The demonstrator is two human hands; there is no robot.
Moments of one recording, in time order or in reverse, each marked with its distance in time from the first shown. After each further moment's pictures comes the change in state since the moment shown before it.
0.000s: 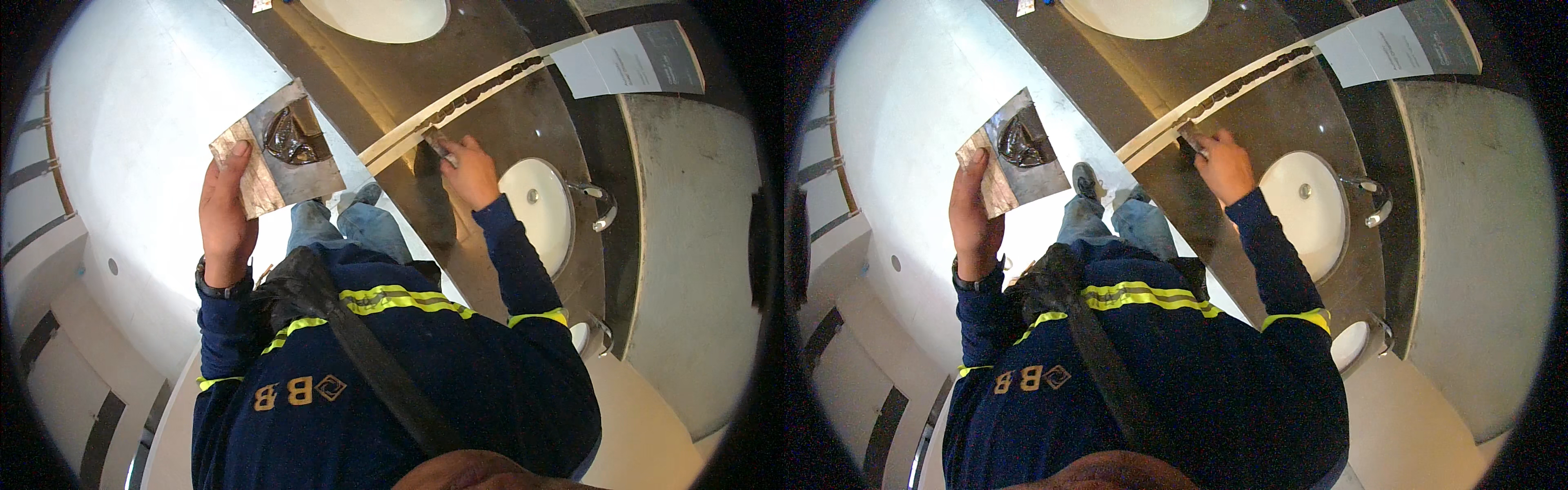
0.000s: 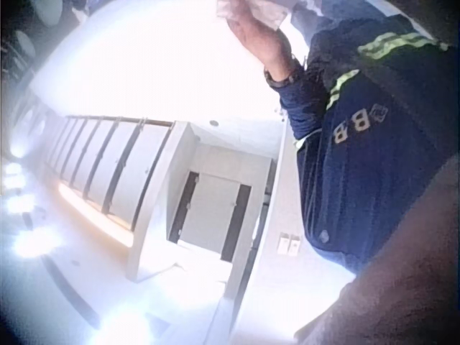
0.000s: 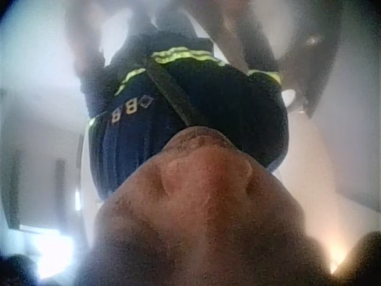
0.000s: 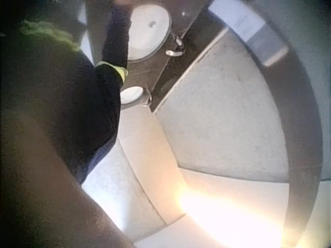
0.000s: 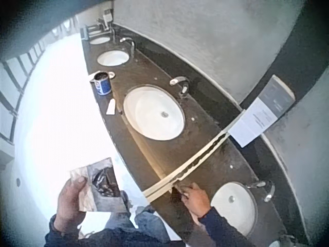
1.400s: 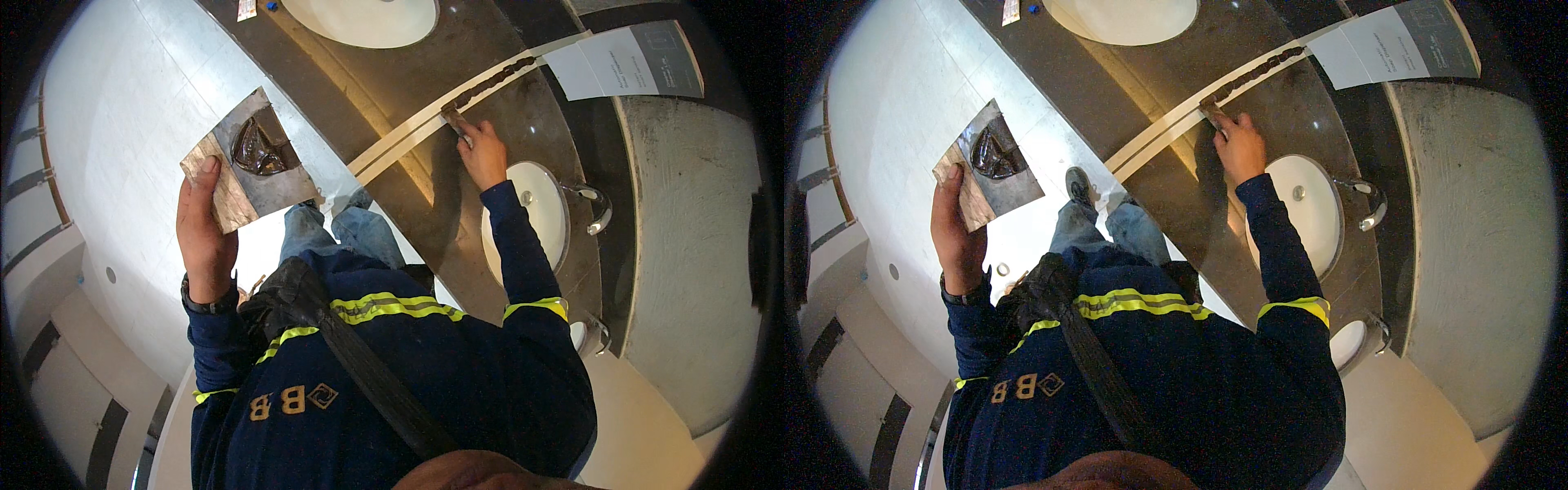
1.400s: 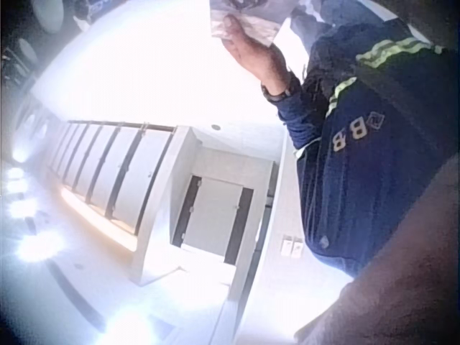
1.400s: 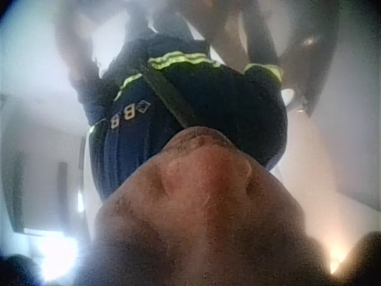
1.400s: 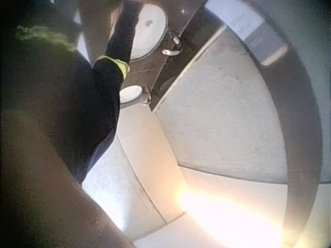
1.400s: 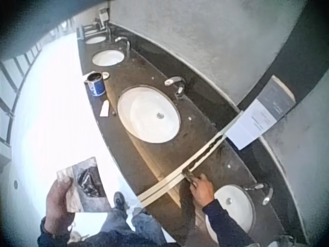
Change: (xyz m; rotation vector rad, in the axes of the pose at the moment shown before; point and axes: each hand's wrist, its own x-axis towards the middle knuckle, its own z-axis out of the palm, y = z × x) left_hand 0.009 0.005 -0.003 0.033 0.078 0.082; right_hand 0.041 0.077 0.015 -0.051 0.148 0.091
